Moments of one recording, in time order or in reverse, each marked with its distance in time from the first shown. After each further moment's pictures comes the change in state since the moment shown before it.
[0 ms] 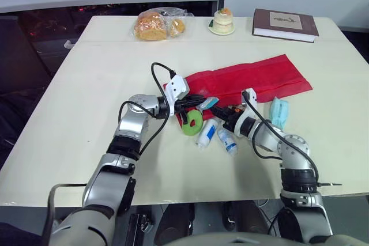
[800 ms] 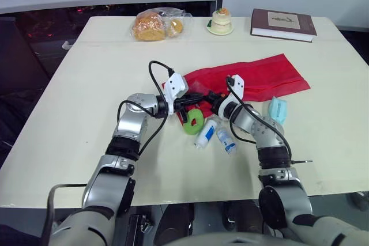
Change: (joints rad) left arm 0.011 -0.003 0.012 -0.052 -0.003 0.021 0.004; right arm -0.221 0.145 -0.021 0.307 -0.283 -0.213 0.030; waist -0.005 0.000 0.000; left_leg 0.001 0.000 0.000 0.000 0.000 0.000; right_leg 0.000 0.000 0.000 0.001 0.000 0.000
